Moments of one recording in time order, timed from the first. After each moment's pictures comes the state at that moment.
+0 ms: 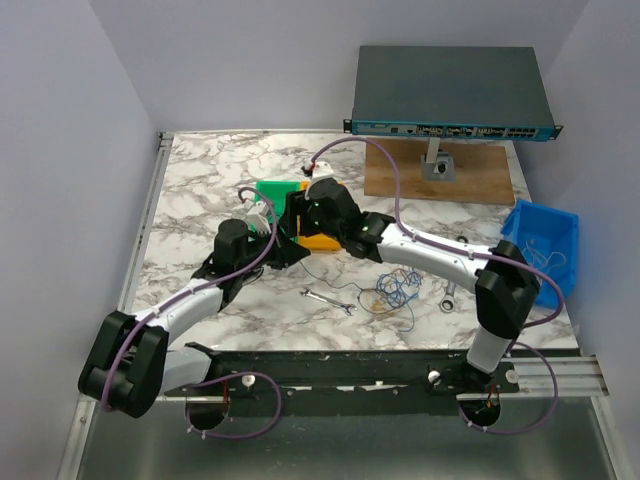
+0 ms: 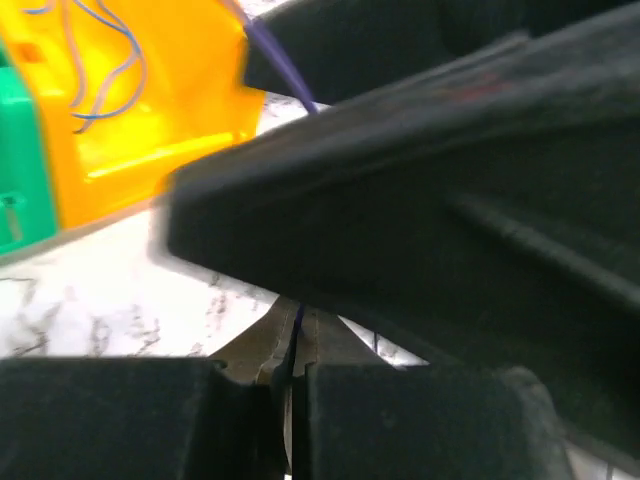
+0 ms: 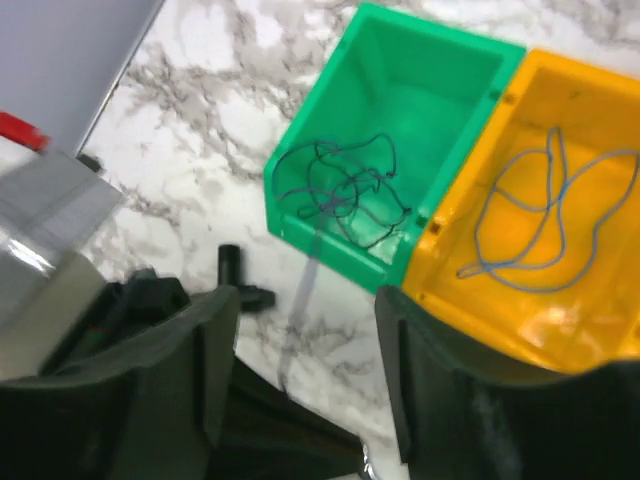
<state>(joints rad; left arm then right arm) -0.39 1.19 0.44 0.46 0.56 -0.66 0.95 1.76 1.39 -0.06 0.16 0.49</state>
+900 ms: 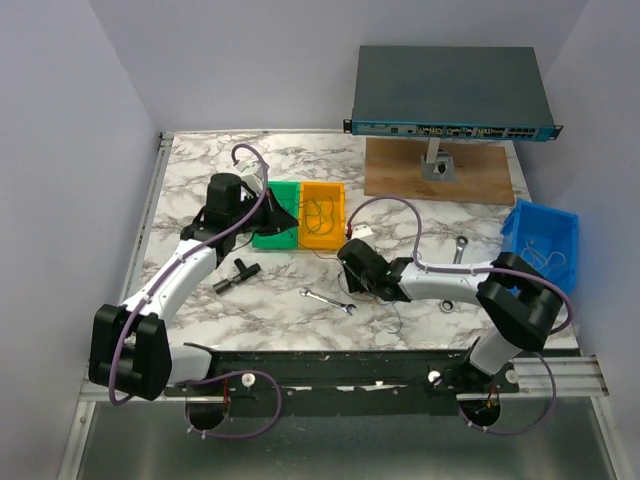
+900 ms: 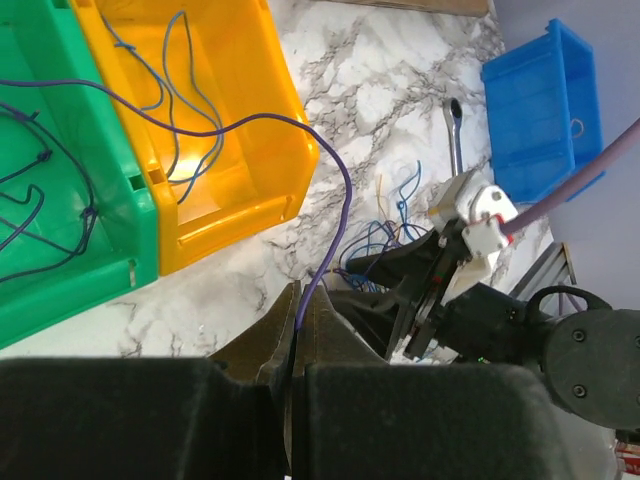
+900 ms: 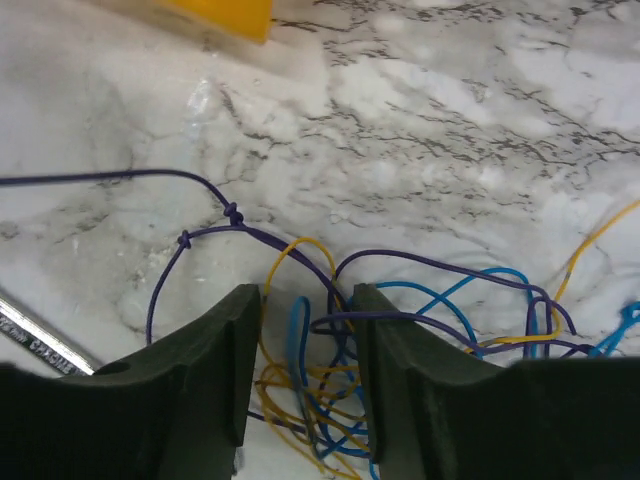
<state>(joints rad) -0.28 1.27 0.85 -0.06 0.56 -0.51 0.92 1.61 0.79 -0.12 0.36 0.43</state>
